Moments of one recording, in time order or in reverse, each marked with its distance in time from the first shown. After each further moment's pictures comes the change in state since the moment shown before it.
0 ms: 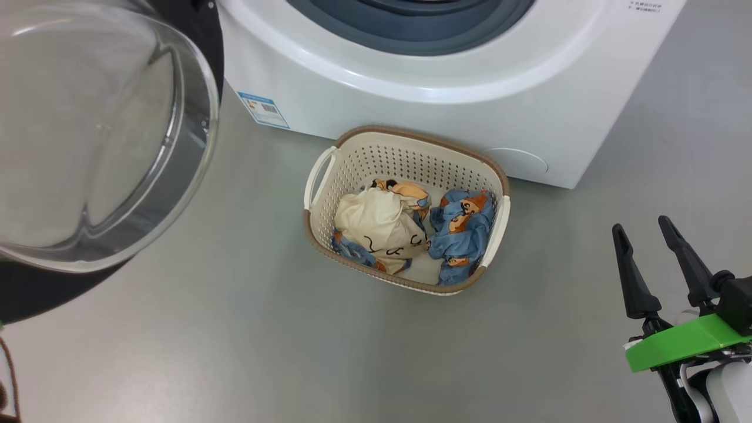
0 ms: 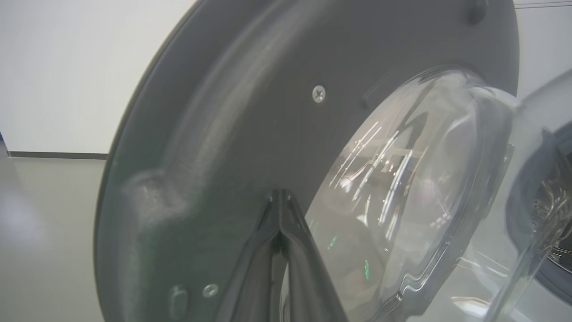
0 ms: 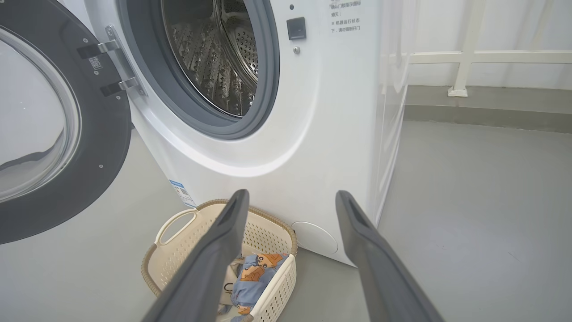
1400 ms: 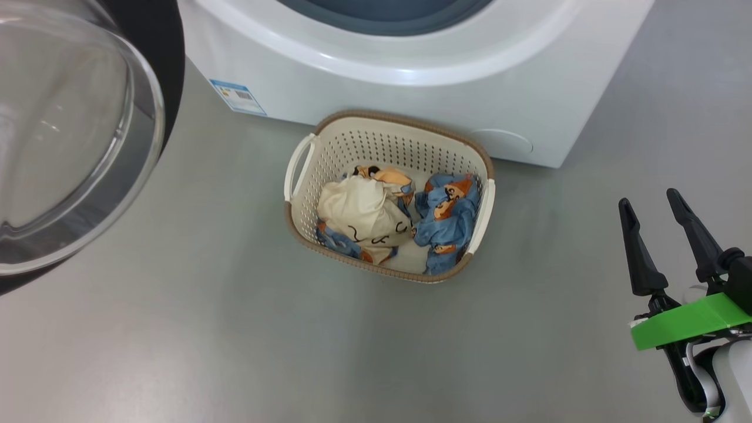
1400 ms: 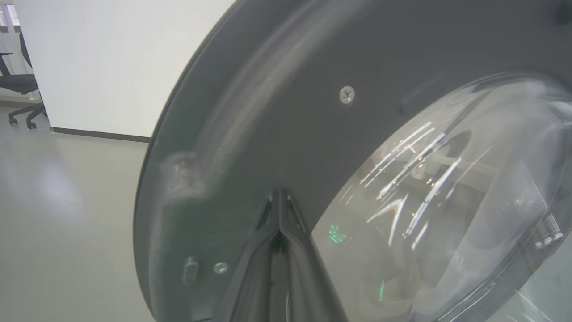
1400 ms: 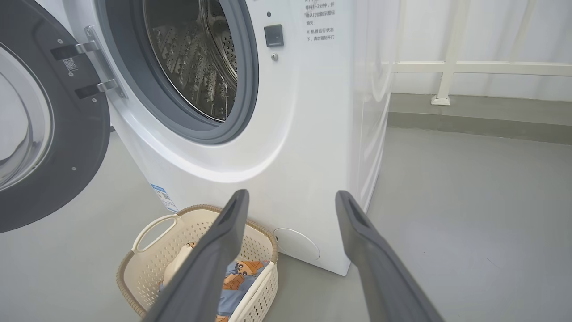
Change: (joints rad) left arm -0.213 0.105 0.236 0.273 0.113 -0.087 0.000; right arm -0.059 -0.022 0.000 -0.009 -0.016 0.000 0.000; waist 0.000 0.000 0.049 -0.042
